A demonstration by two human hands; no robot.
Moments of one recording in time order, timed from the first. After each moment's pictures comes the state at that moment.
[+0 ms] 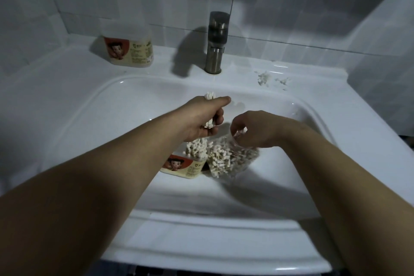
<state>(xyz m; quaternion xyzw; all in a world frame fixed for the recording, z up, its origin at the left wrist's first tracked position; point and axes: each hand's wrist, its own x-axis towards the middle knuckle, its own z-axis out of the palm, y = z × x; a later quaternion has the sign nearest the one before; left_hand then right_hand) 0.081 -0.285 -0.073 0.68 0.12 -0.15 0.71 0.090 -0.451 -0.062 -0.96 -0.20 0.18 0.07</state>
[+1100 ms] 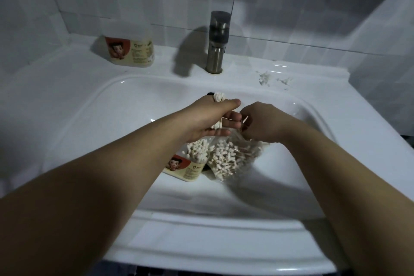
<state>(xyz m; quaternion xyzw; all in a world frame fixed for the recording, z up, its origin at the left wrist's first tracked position) 0.075 -0.289 -0.071 0.68 0.02 -0.17 0.71 0.093 -0.454 -0.062 -0.98 -0.15 0.11 0.12</state>
